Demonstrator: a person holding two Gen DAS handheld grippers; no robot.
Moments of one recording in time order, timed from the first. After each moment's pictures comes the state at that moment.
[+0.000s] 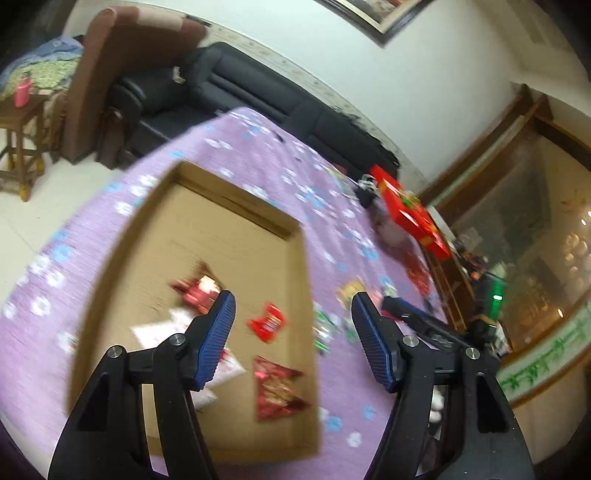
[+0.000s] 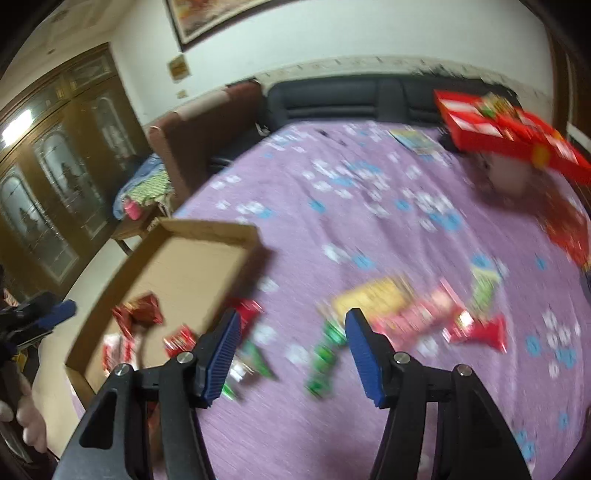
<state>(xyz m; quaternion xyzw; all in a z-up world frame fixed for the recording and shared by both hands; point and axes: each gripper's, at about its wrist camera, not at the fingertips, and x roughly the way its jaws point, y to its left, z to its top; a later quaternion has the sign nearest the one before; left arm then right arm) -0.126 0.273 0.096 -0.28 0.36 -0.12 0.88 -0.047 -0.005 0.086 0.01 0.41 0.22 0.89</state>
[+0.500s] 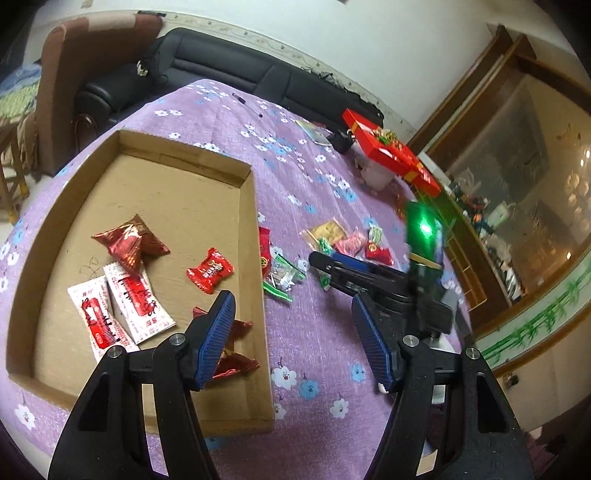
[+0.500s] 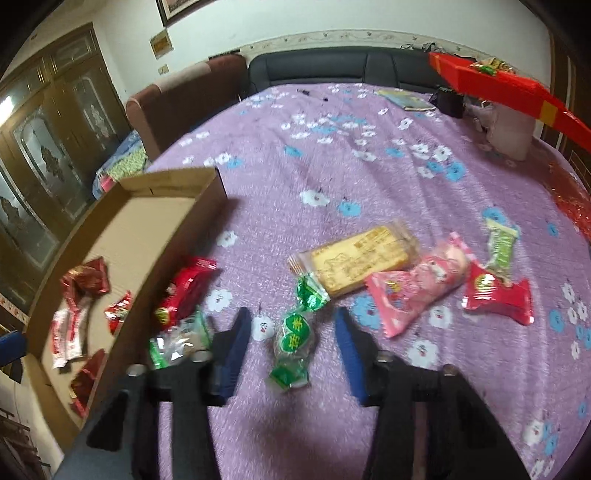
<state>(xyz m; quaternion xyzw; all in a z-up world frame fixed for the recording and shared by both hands) -0.133 0.191 0.087 -0.20 0.41 -0.15 0.88 -0.027 0.008 0.025 -0.02 0.45 0.19 0.87</state>
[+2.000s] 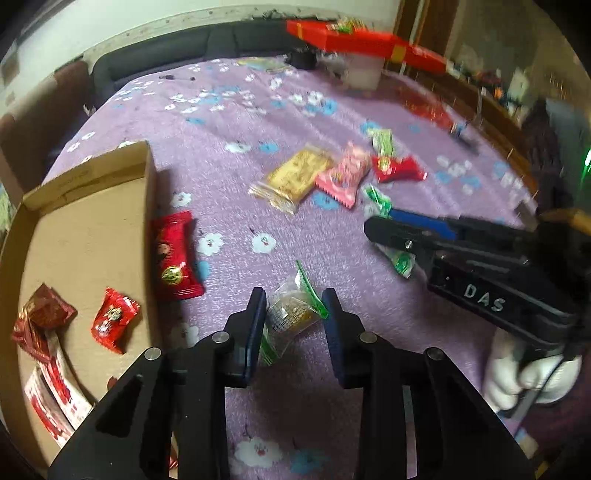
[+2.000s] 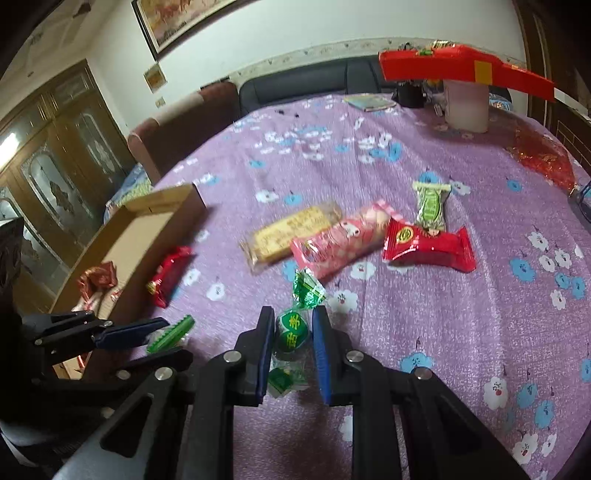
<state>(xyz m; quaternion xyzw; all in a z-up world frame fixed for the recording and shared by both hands) -0.063 0.073 0.026 0.02 0.47 -0.16 0.87 -0.062 -0.069 0.031 0.05 0.41 0.20 0.89</state>
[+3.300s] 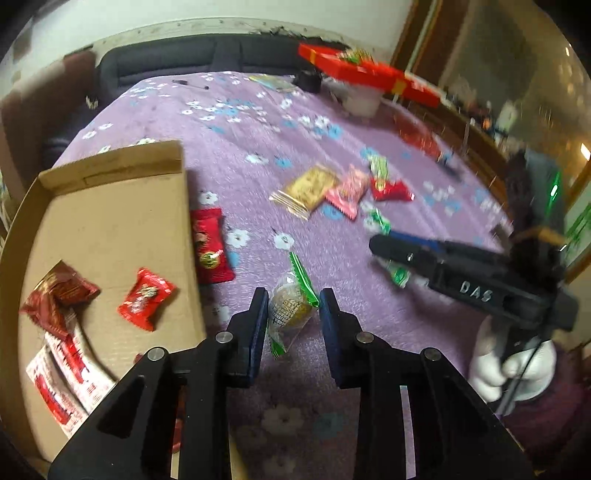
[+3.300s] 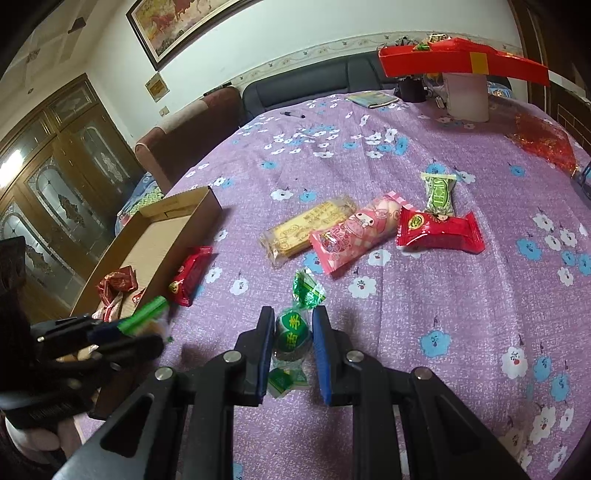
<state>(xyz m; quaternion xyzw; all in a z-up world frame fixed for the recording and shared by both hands) -0.079 0.115 0.044 -0.04 0.44 -0.18 0.88 -0.071 -0.067 0.033 0.09 0.42 0.22 0.88</state>
